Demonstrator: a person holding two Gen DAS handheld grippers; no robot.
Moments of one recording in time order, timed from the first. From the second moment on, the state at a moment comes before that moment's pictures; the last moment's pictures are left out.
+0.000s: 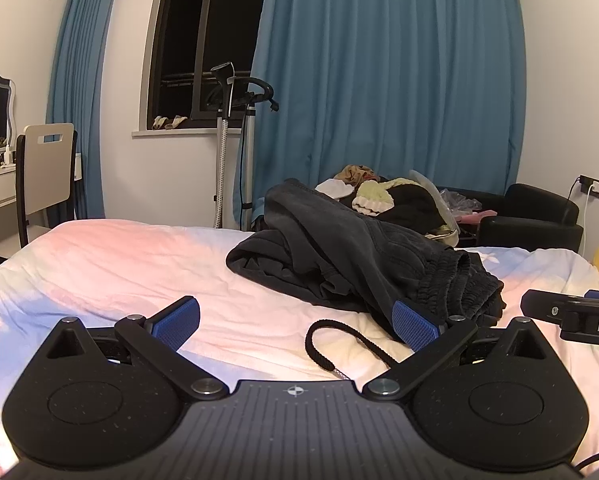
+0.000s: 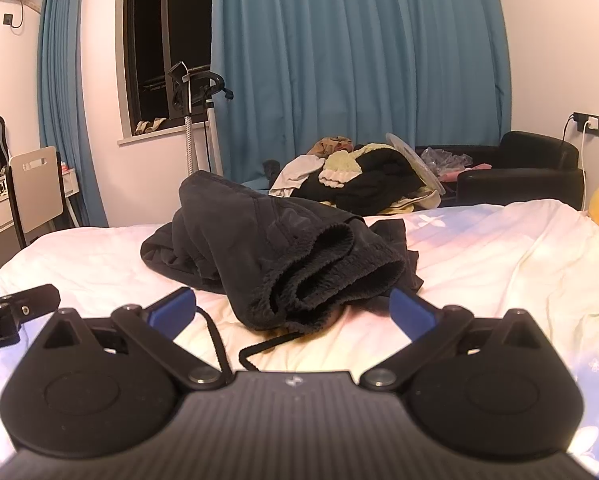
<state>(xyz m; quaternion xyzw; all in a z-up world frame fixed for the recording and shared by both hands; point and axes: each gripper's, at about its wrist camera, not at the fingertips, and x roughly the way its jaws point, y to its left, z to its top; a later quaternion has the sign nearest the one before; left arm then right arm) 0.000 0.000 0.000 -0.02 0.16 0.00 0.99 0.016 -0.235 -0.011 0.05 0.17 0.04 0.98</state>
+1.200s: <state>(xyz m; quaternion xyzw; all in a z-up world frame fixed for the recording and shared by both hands) 0.000 0.003 0.000 -0.02 0.16 -0.01 0.99 0.017 -0.239 -0.013 0.07 0.17 0.05 0.98</state>
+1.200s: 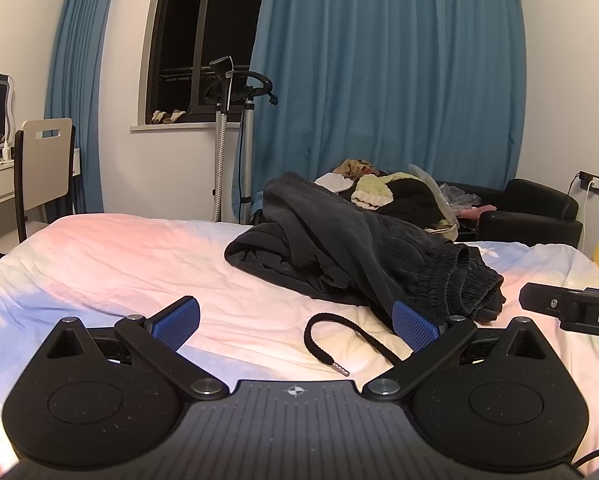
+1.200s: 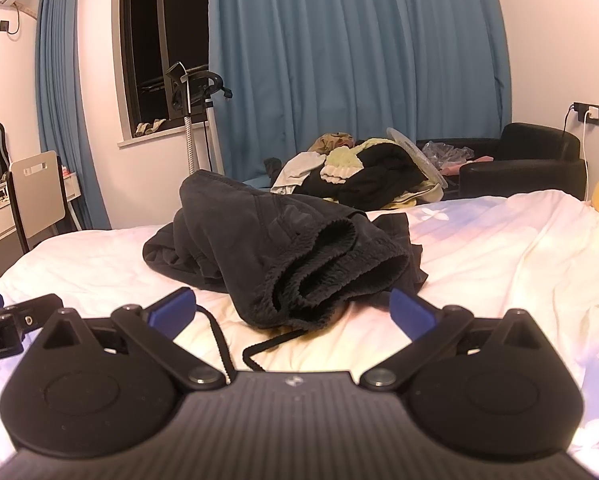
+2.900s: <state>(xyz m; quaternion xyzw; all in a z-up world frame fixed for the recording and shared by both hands) 0.147 -0.142 -0.018 0.08 0.20 -0.14 0.97 0.030 -0.328 0.001 0.20 0.05 -0.04 0.98</state>
